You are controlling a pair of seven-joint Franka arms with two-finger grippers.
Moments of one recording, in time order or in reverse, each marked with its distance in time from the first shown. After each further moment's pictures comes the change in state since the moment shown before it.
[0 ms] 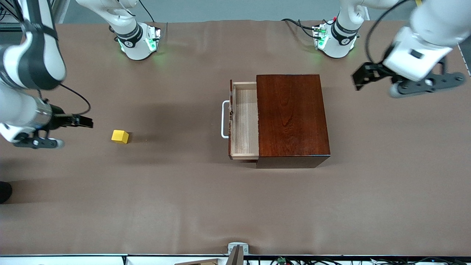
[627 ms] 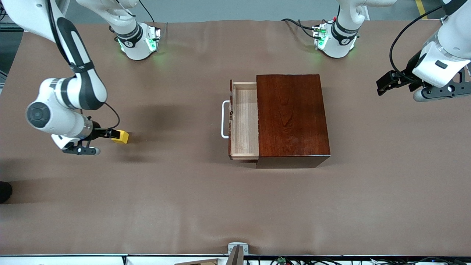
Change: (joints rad) left arm 0.128 -0.218 -0.003 -0.444 0.000 0.279 0.118; right arm -0.004 0.074 -0.001 -0.369 0.001 0.530 0.016
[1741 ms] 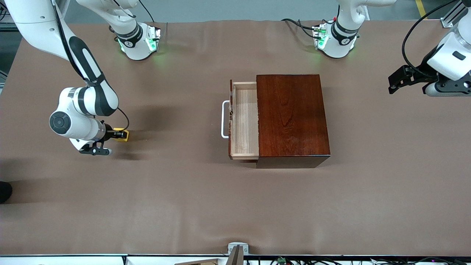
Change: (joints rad) left arm 0.037 0.003 0.002 0.046 0.000 -0.005 0.171; right arm -0.007 0.098 0.010 -0.018 0.006 0.022 0.000
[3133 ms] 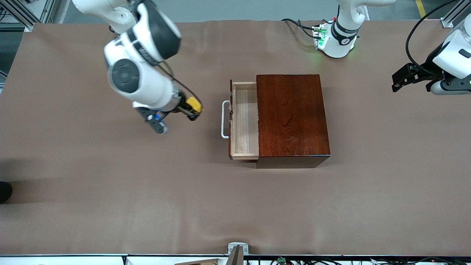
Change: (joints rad) left arm 0.016 -0.001 -0.004 0.014 -0.001 -0.021 0.000; right arm 0.558 -0.028 0.043 0.637 0.268 -0.525 1.368
